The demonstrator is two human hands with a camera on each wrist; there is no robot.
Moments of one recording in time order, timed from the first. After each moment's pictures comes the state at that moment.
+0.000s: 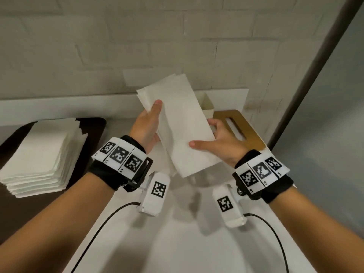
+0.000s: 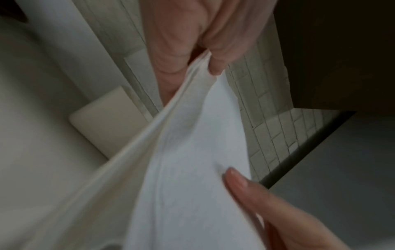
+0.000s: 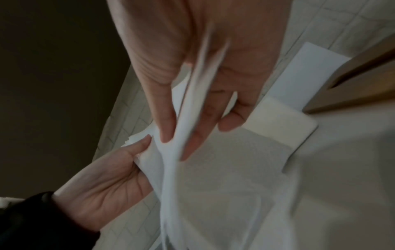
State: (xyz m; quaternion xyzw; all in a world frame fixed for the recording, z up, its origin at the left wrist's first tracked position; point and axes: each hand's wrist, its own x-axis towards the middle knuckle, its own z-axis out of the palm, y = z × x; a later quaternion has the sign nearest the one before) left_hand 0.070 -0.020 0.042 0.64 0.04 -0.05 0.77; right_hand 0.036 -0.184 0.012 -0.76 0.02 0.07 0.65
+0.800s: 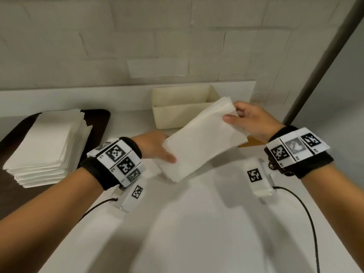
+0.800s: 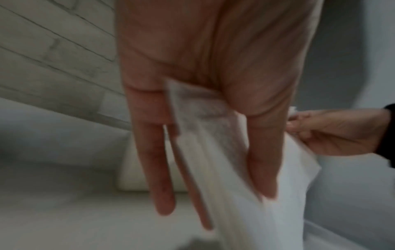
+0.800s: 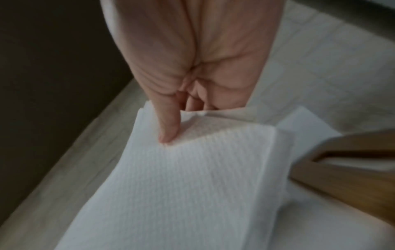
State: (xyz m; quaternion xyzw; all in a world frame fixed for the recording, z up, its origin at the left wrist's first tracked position) left_hand 0.066 0.014 0.014 0.93 -0.16 -0.24 0.24; right_hand 0.049 -0.229 0.029 -0.84 -0.01 0.00 0.54
